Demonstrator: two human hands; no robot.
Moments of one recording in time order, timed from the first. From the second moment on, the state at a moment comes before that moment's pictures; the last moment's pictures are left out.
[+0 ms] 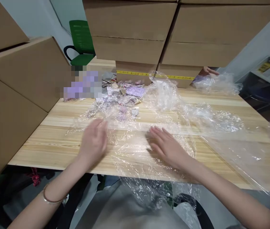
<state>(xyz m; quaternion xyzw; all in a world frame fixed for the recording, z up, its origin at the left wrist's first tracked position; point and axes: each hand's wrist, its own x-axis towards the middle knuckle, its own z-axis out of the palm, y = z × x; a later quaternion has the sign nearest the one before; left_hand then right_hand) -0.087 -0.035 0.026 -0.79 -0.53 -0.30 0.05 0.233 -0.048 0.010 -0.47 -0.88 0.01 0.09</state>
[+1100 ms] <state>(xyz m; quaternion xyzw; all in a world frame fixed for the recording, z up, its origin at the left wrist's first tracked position) -0.037 0.125 0.050 -0.88 -0.47 -0.07 0.02 0.210 0.121 0.027 -0.47 -0.83 0.09 0.28</state>
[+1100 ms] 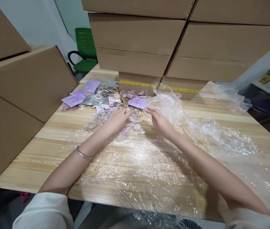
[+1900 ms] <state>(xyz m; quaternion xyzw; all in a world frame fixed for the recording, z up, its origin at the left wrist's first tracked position) -0.178 0.094 0.079 -0.72 -0.69 -0.04 0.11 0.135 0.173 0.057 -0.63 -0.77 0.03 0.04</state>
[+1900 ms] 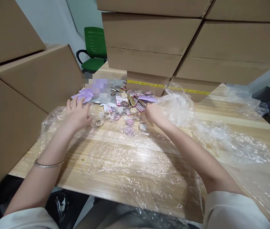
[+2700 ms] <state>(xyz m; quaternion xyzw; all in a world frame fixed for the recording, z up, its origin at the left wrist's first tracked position) -0.137 0.061 0.036 -0.67 -0.69 -0.08 -0.27 0.106 0.204 0.056 -0.65 -0.56 0.37 0.36</state>
